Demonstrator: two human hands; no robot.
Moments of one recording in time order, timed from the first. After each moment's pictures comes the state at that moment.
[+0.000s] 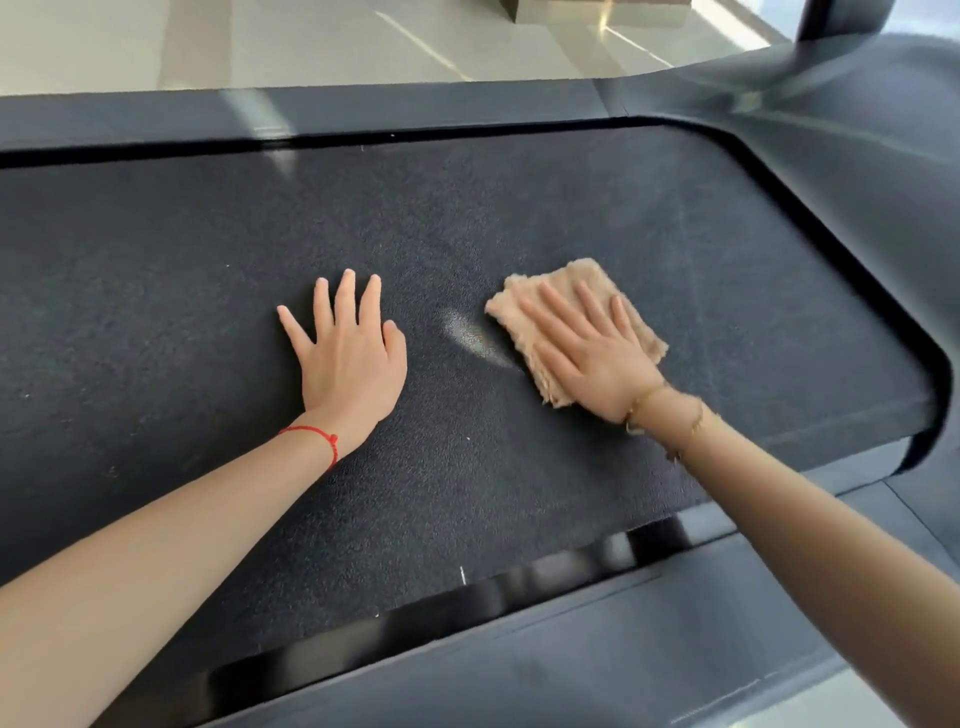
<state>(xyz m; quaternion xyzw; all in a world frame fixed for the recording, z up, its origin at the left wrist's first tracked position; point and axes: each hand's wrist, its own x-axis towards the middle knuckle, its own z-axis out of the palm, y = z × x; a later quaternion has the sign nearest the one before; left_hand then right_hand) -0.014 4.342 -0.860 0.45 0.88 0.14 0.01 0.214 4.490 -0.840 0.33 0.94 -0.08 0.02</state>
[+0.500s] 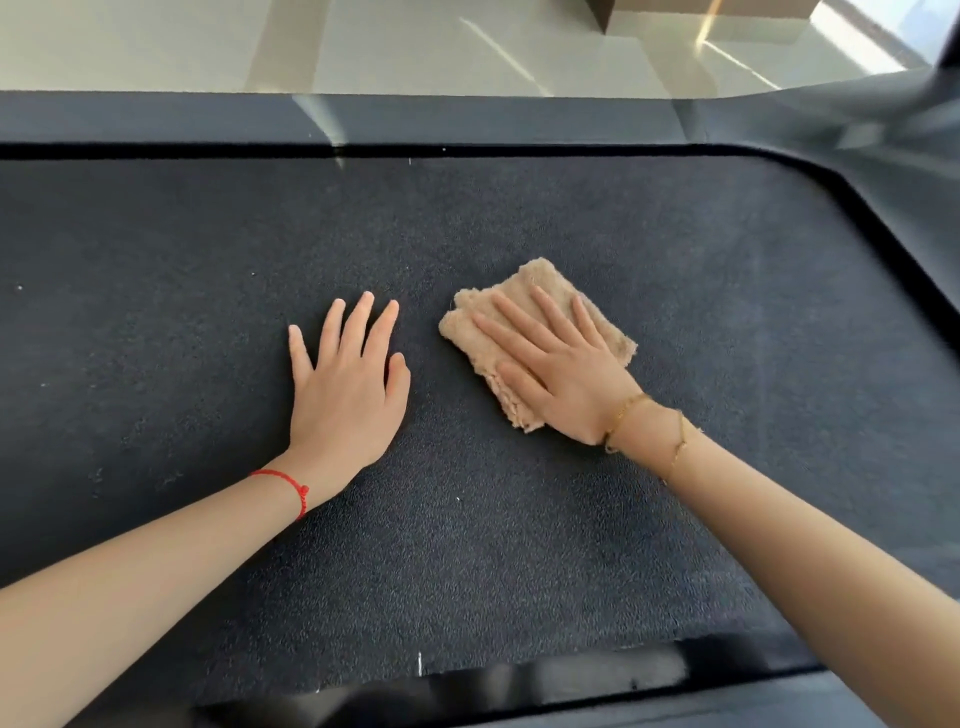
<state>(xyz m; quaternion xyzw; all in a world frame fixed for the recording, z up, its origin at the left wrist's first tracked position) -0.012 4.343 -0.861 0.43 0.89 0.12 0.01 0.156 4.524 -0.847 0.16 0.98 -0.08 0.00</state>
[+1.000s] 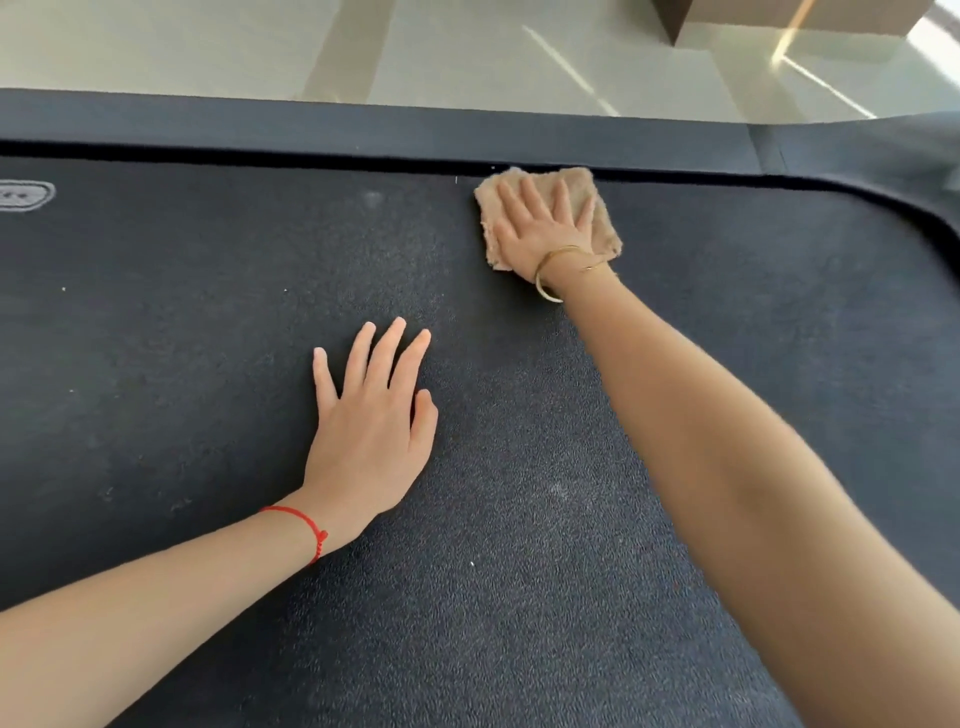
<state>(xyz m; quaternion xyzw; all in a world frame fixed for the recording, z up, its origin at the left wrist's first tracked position) -0.010 4.346 -0.853 0.43 0.90 0.11 0.01 -0.030 4.627 -0.835 0.32 0.94 -0.10 0.05</state>
